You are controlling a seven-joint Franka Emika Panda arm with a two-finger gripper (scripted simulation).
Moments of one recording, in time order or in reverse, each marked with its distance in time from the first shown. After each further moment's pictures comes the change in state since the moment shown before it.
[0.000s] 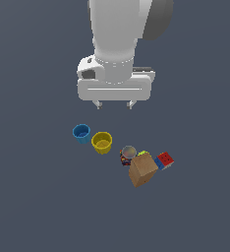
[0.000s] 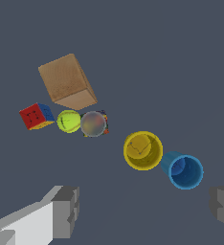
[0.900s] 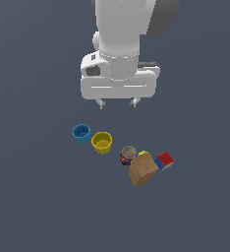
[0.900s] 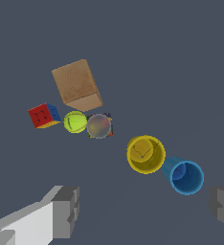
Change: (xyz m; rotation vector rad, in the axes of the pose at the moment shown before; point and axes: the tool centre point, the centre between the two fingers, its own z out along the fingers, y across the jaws) arm 0.004 -0.011 -0.010 0.003 0.017 -0.050
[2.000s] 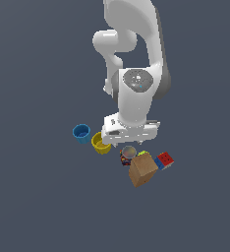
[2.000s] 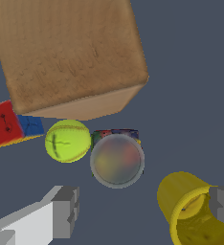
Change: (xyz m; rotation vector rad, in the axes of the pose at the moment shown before) arm 0.037 -0.041 0.173 -0.004 -0.006 -0.083
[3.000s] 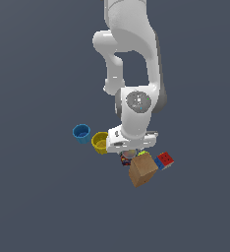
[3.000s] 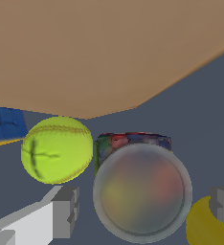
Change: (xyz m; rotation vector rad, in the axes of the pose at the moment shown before) arm 0.000 -0.013 0.065 0.006 0.001 -0.023
